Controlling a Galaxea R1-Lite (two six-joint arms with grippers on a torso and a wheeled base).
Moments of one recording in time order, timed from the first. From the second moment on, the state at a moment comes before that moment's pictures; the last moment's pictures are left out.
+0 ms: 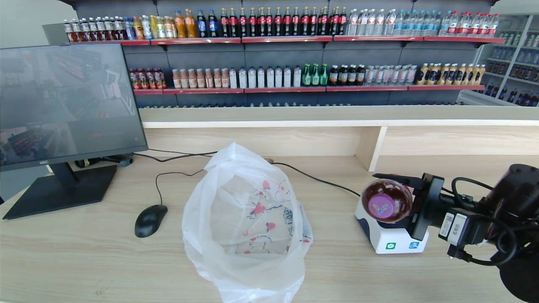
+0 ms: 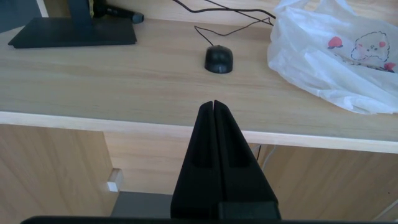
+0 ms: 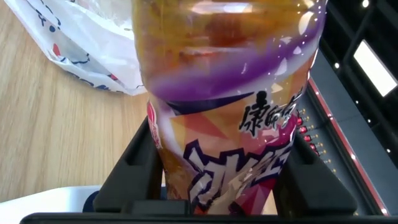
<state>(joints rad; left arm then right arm) 0.00 0.00 0.00 0.00 0.00 0.00 0.09 1.86 -0.39 -1.57 1.00 -1.09</state>
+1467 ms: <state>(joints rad) 0.00 0.00 0.00 0.00 0.00 0.00 0.09 1.87 -0.39 -1.57 1.00 -1.09</state>
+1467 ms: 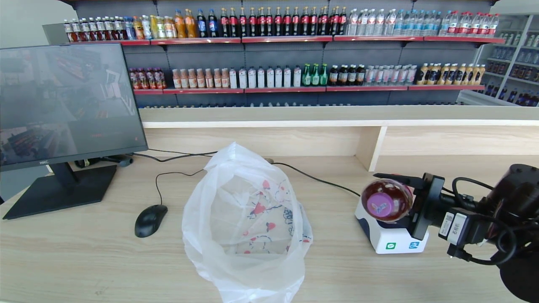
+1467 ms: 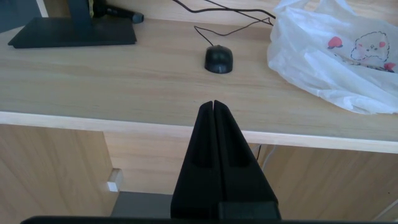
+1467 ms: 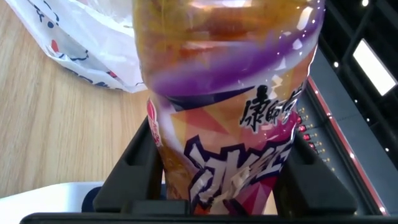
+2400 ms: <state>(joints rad) 0.00 0.00 0.00 0.00 0.00 0.00 0.29 1.63 -0.40 -1.57 0.37 -0.55</state>
